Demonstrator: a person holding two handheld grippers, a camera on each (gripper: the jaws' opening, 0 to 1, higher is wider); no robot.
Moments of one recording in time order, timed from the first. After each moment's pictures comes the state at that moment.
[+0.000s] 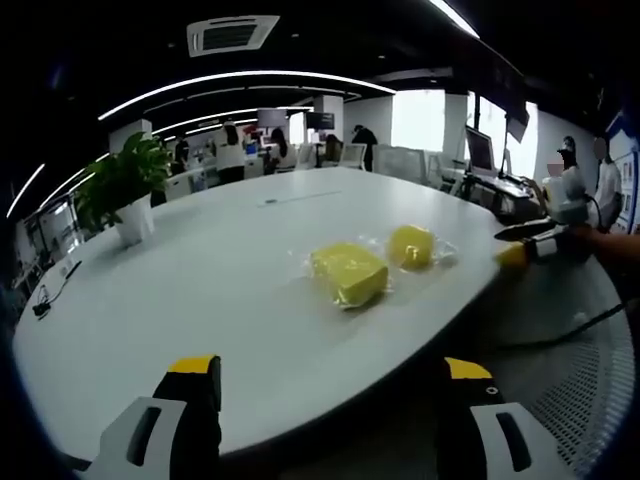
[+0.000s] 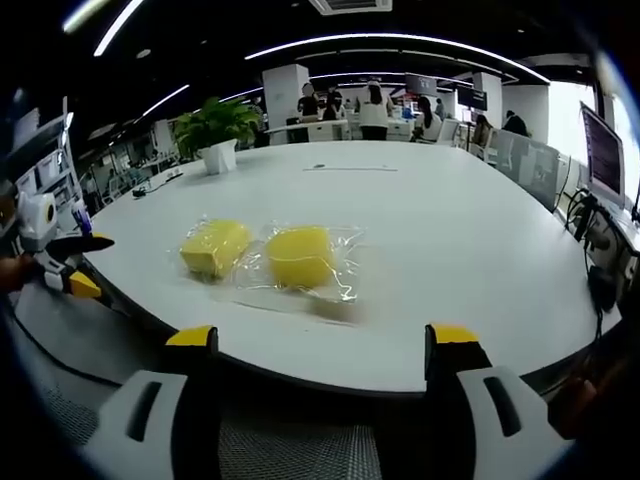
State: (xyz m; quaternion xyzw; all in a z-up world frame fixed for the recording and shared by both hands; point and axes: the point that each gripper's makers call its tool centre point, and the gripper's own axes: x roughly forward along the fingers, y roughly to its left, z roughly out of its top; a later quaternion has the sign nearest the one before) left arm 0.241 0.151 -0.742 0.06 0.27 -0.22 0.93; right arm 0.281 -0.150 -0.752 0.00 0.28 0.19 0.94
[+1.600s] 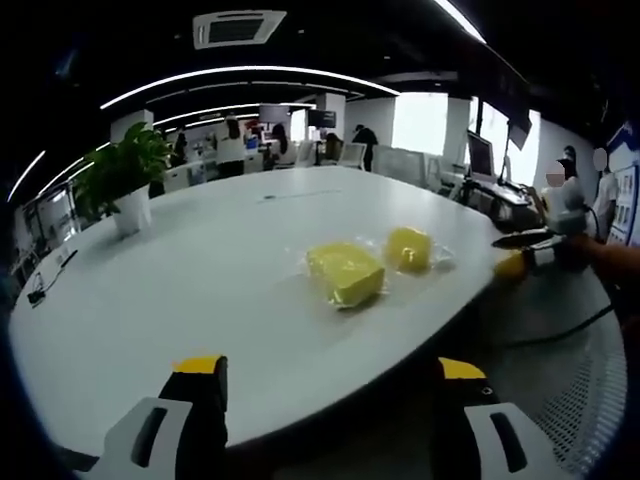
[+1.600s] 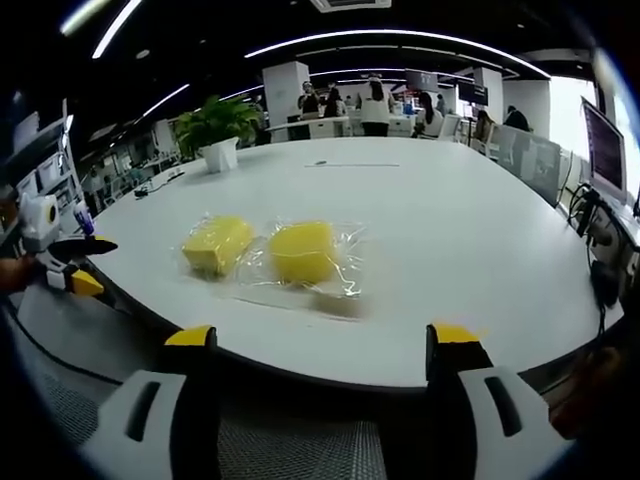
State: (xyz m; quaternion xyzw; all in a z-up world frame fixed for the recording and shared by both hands) left arm 0.239 0.149 -0.736 0.03 0.27 -0.23 0.93; right arm 0.277 -0.149 -0.753 0.00 0.28 0.19 0.94
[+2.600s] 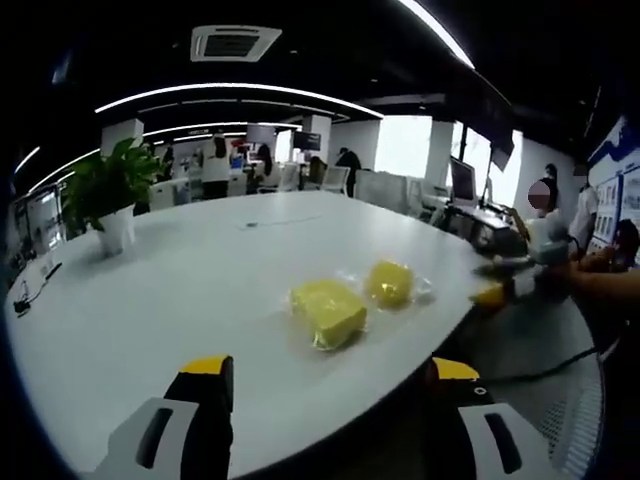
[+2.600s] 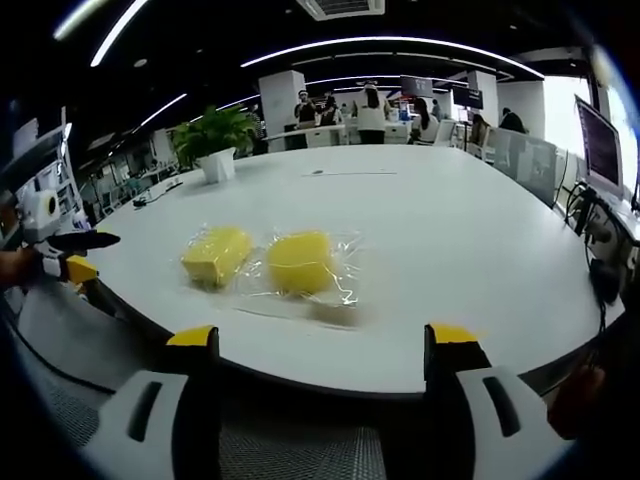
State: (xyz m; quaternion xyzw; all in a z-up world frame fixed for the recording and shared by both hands) left arm 0.256 0.132 -0.708 0.01 0.24 -0.27 0.93; right arm 0.280 -0.150 -0.748 0.01 0.27 0.19 0.94
